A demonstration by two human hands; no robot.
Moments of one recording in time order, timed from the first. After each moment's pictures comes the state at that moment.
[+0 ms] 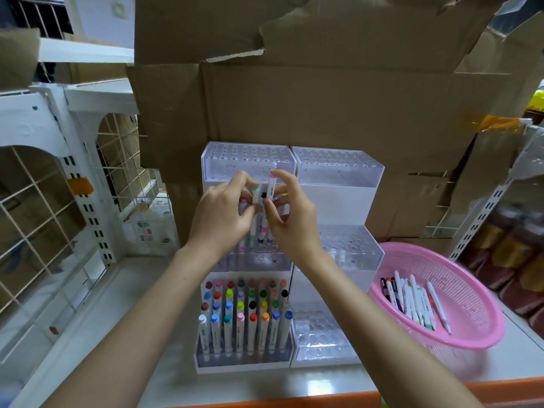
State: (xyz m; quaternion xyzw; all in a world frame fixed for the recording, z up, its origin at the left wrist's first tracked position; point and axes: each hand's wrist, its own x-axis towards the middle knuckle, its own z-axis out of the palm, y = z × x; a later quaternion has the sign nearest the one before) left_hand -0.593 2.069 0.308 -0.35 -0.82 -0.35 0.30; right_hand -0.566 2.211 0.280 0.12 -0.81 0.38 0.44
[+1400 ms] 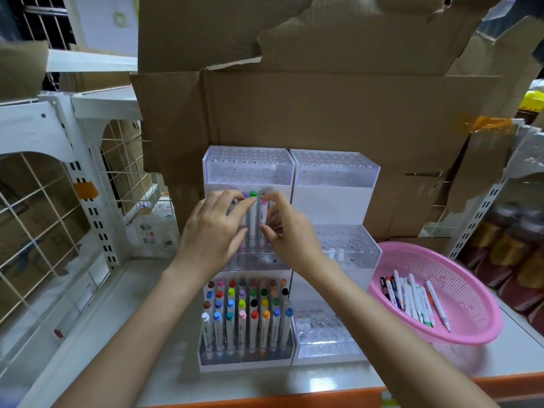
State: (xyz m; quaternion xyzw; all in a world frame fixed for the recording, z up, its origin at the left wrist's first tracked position) left_hand -0.588 2.043 0.286 -0.38 -0.84 -0.12 0.38; right_hand -0.552 2.211 0.274 0.10 -0.90 0.28 0.32
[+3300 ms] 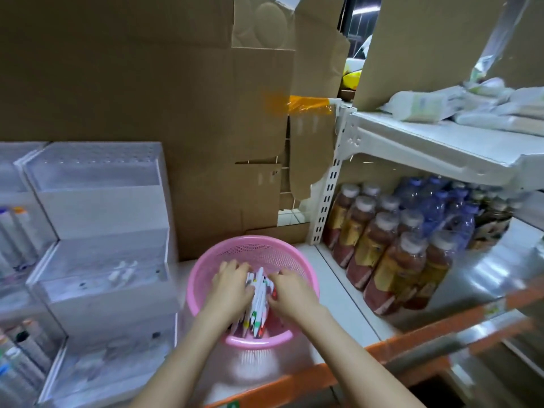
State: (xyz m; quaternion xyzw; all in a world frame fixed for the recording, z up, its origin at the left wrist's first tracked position) left_hand -0.479 2.389 0.179 -0.35 -0.91 -0.22 0.00; right_hand -0.394 2.507 0.194 -0.16 -0.98 0.11 0.00
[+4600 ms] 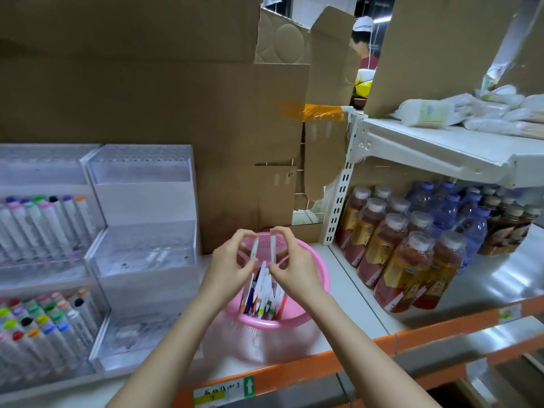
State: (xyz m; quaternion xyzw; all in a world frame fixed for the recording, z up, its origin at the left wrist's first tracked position) left_hand -0.465 2.346 0.223 -0.36 -0.80 -0.48 0.06; right_hand -0.387 2.482 0.227 -0.12 -0.89 0.37 0.23
